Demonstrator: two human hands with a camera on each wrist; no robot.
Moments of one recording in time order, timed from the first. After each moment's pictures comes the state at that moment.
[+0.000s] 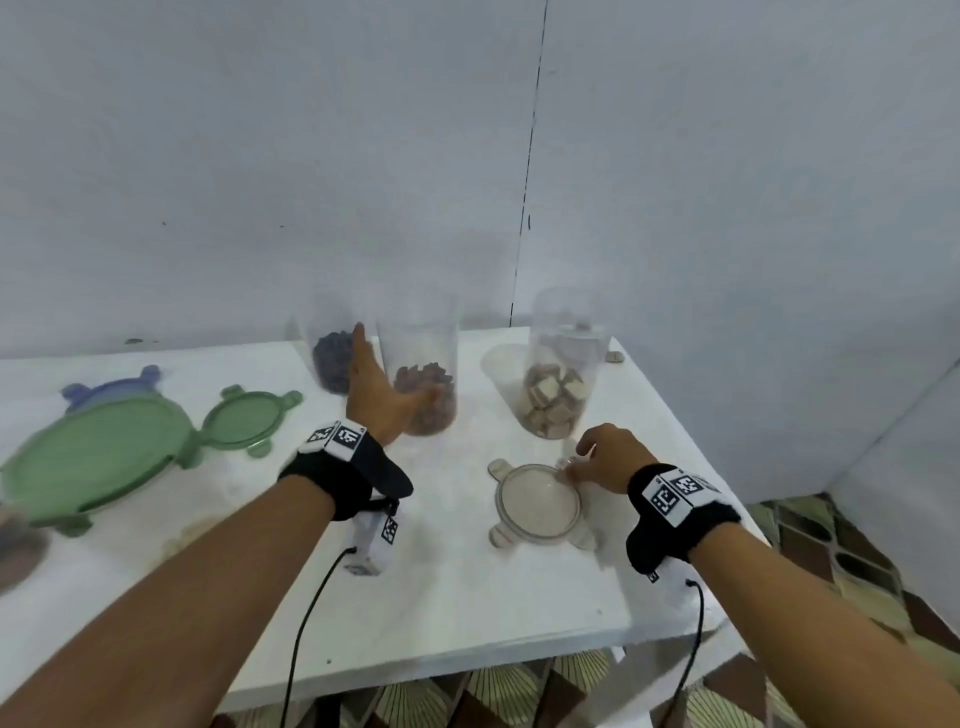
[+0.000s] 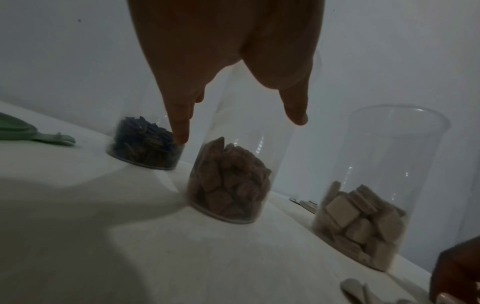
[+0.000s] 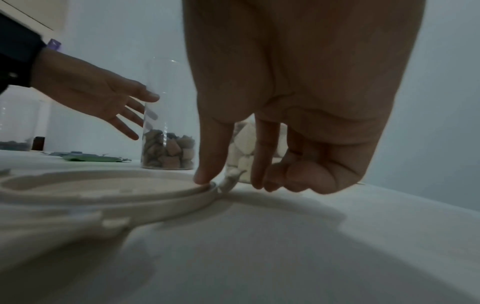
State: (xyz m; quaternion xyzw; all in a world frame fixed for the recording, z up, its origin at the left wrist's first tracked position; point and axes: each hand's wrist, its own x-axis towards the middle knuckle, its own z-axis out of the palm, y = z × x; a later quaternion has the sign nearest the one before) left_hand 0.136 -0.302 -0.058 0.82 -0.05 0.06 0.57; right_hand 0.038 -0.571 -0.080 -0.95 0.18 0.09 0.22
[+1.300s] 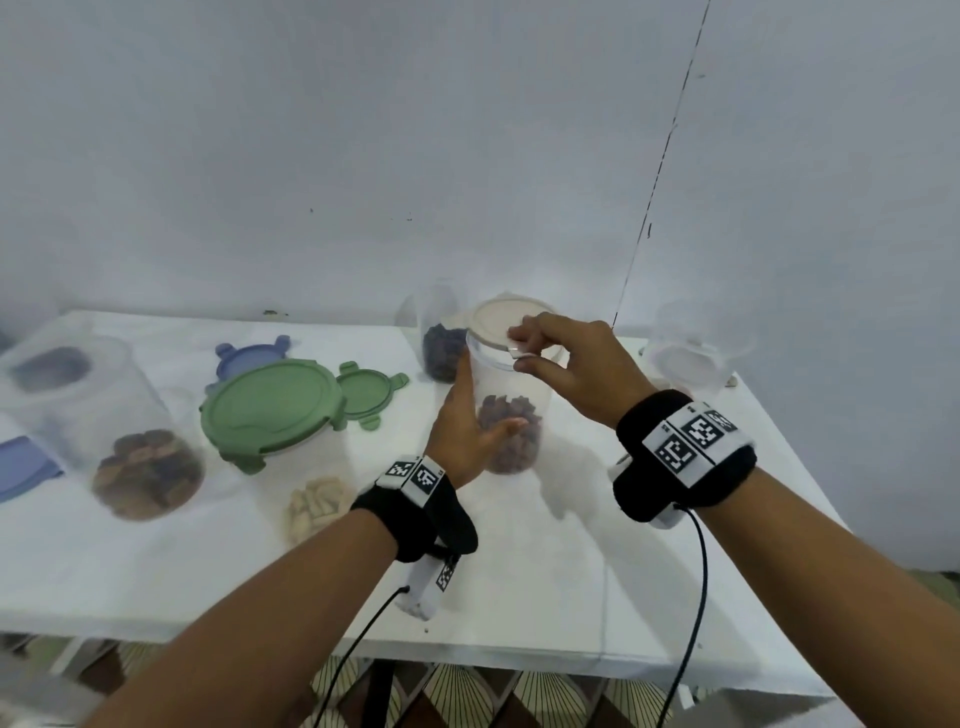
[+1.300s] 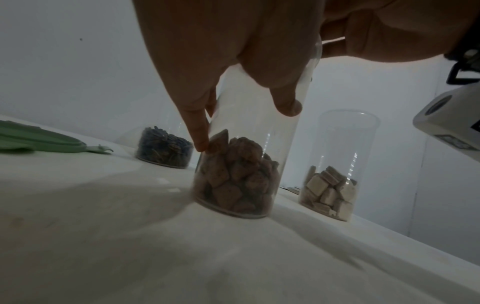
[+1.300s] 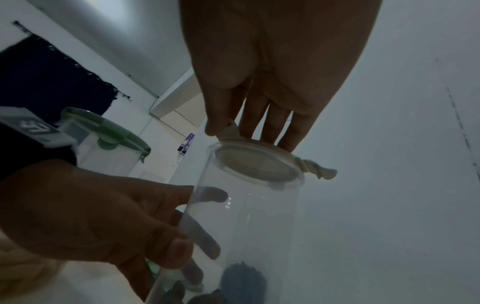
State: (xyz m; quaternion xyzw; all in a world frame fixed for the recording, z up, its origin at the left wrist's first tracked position) left_hand 0.099 -0.261 -0.081 0.79 -0.17 0.07 0.59; right_hand 0.070 -0.418 0.035 -0.89 -0.22 -0.14 0.37
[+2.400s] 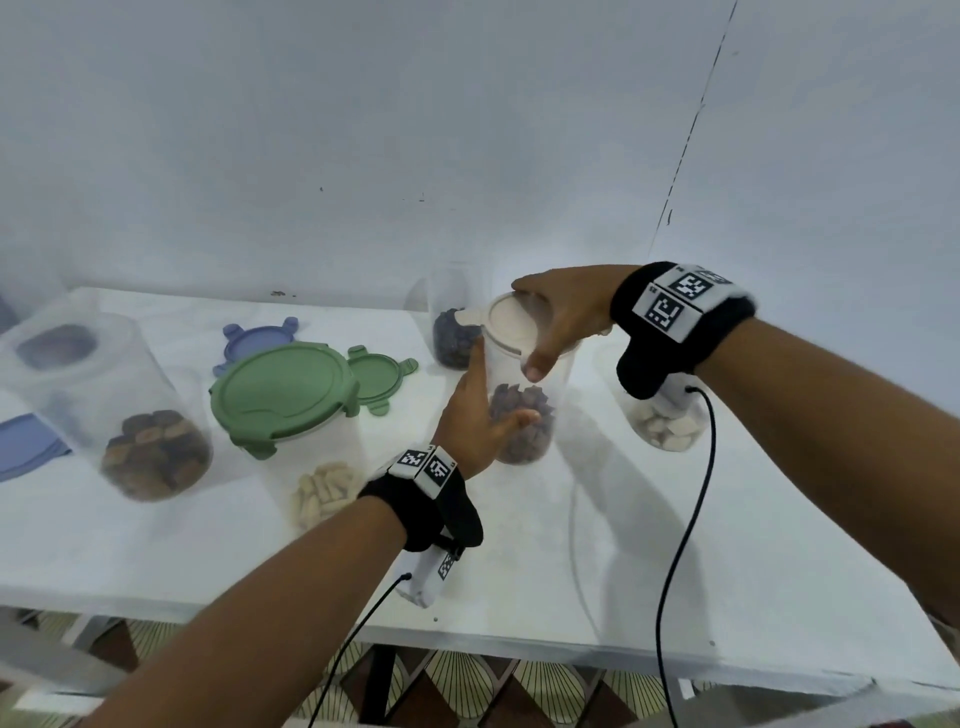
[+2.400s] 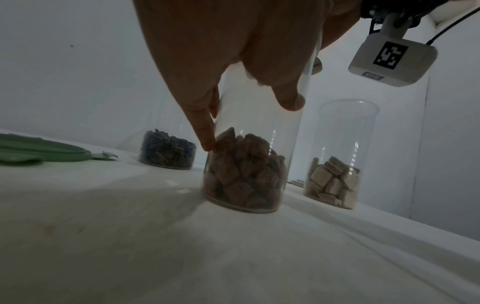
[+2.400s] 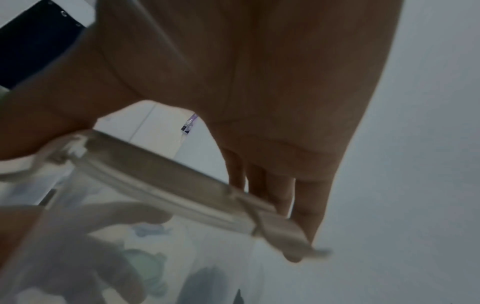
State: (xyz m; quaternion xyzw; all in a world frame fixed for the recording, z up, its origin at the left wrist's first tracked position) left_hand 0.099 -0.258 -0.082 0.81 -0.15 0.05 0.56; right_hand 0.123 -0.397 0.099 -0.97 -0.16 0.16 0.08
